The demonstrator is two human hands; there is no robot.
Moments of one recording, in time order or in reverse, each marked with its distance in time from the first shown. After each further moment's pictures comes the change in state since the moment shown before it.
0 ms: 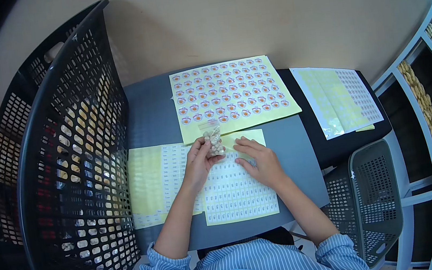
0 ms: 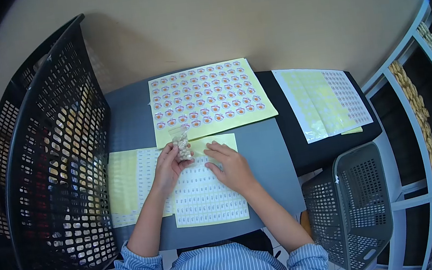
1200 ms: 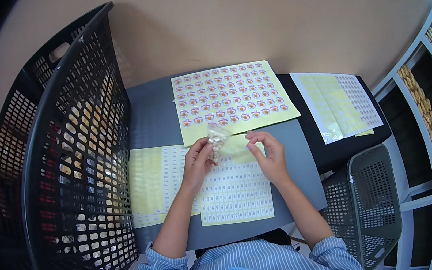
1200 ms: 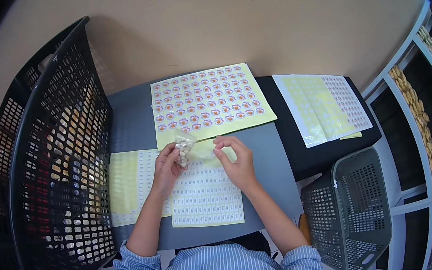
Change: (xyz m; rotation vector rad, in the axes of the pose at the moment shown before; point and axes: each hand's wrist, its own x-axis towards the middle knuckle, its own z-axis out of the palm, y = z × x) left_hand -0.003 0.004 -0.002 0.041 -0.095 0.054; right_hand 0.009 0.002 -0.013 0.468 0.262 0.099
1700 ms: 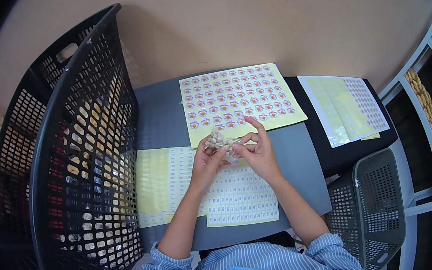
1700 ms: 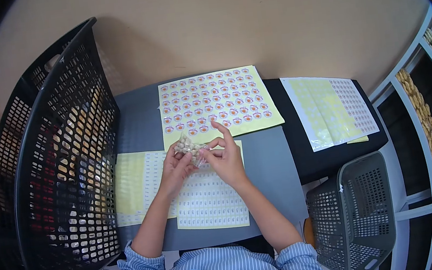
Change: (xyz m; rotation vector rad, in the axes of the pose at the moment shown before) left_hand -0.002 0.002 0.012 0.057 0.064 0.038; right_hand 0.018 -0.016 0.033 0.412 -0.063 0.268
